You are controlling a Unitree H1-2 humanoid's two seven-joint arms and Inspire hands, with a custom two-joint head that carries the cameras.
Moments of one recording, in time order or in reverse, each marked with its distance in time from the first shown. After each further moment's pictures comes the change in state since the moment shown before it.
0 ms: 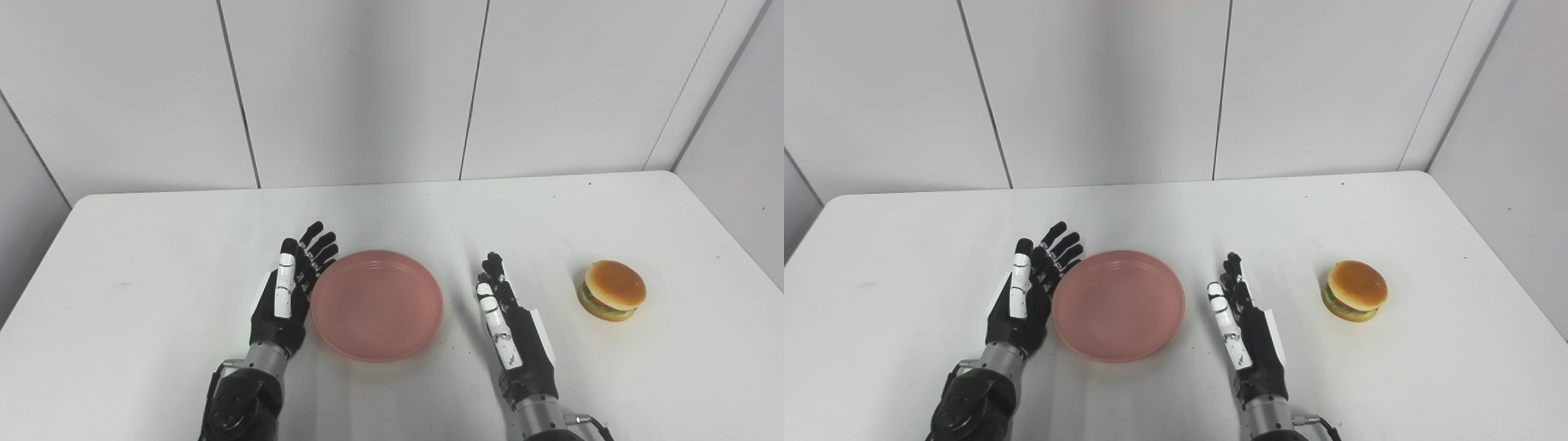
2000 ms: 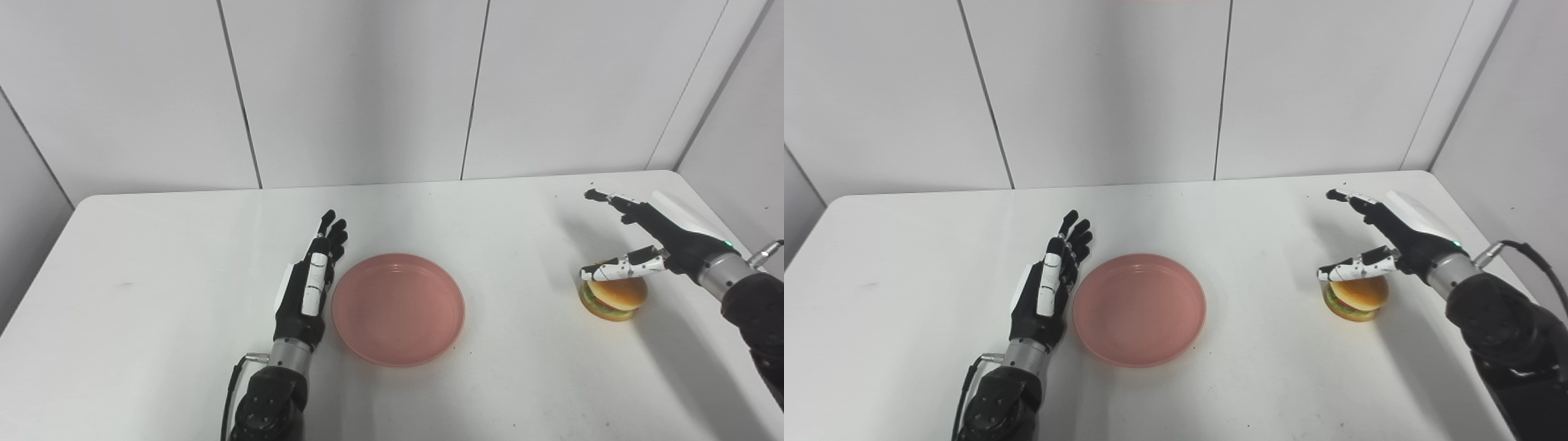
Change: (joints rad) left arm 0.001 -0.047 -0.047 0.042 0.166 -0.148 0.109; right arm -0.292 -0.859 -0.020 0.029 -0.341 0.282 0.426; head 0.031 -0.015
